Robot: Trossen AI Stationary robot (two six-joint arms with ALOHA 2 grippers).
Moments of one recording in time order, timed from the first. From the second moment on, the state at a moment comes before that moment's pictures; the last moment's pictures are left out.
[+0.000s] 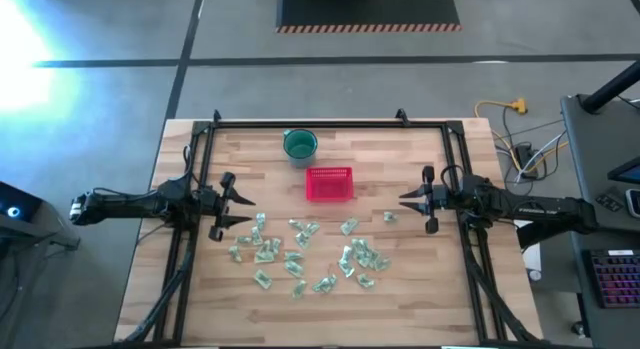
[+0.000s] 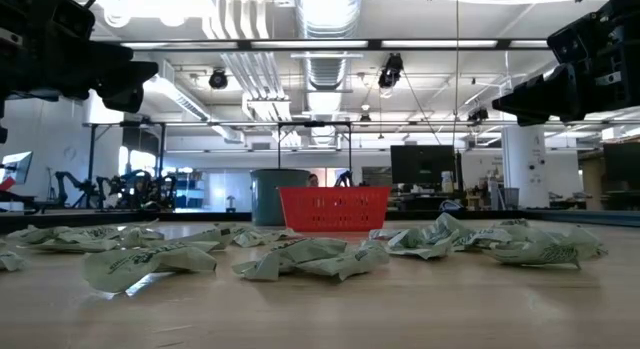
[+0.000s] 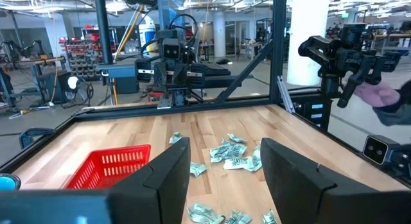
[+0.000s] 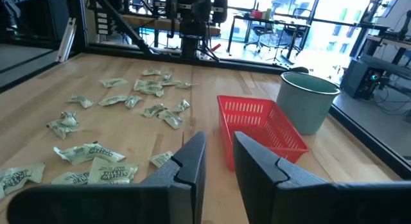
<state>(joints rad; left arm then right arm) 0.03 0.14 0.00 0.13 0.18 0.03 -0.16 0.19 0.01 0.06 -0.13 -0.11</state>
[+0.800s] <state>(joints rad) 0.03 0.14 0.00 0.13 0.18 0.03 -0.16 0.19 0.01 0.07 -0.13 0.15</state>
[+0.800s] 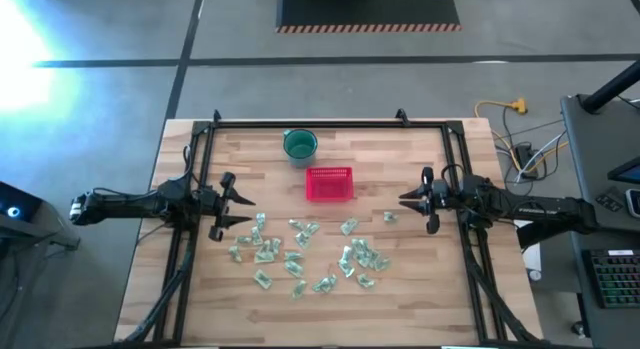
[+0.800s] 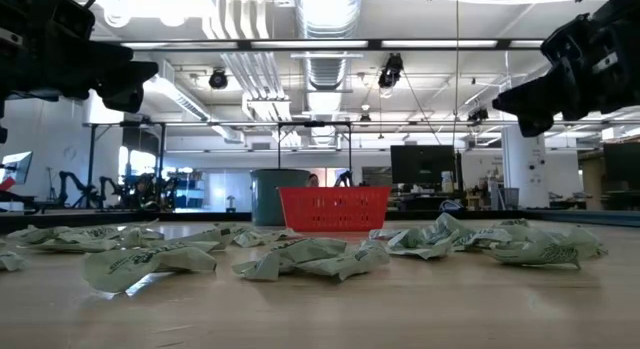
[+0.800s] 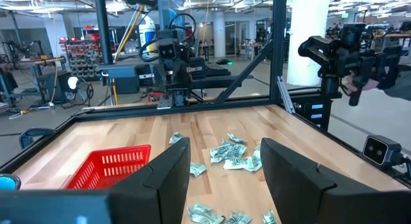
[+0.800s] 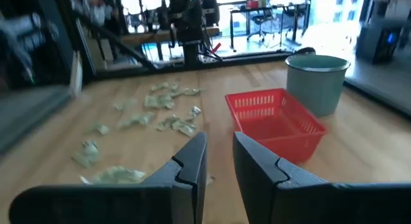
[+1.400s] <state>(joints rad) 0.03 0.15 0.00 0.20 0.18 -0.05 -0.16 0.19 0.01 0.29 -0.13 0.52</state>
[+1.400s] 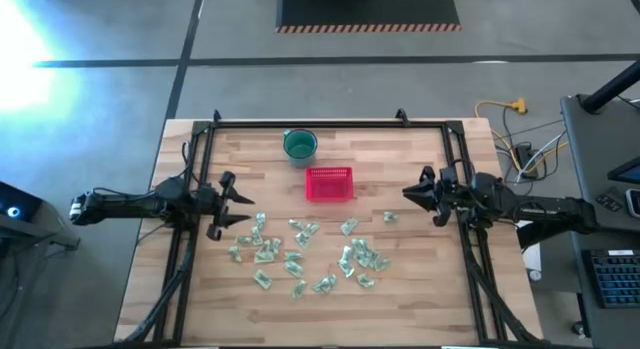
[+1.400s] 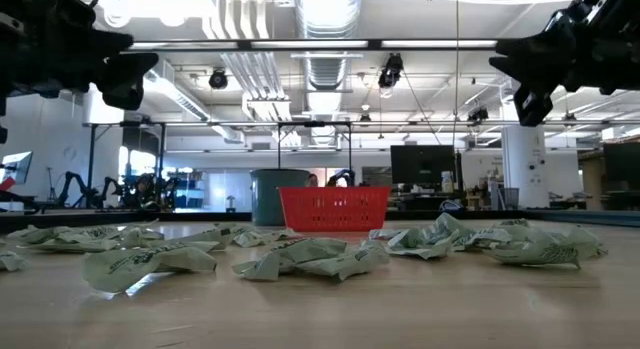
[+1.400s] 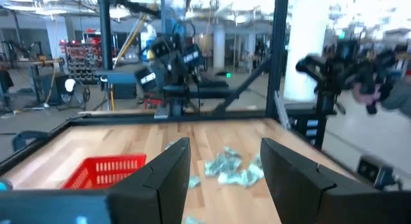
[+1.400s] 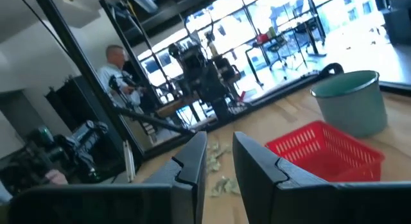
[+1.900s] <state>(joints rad) 0.03 0.16 0.00 0.51 0.17 -0.02 -0.16 0.23 0.01 0.35 -0.16 0.37</state>
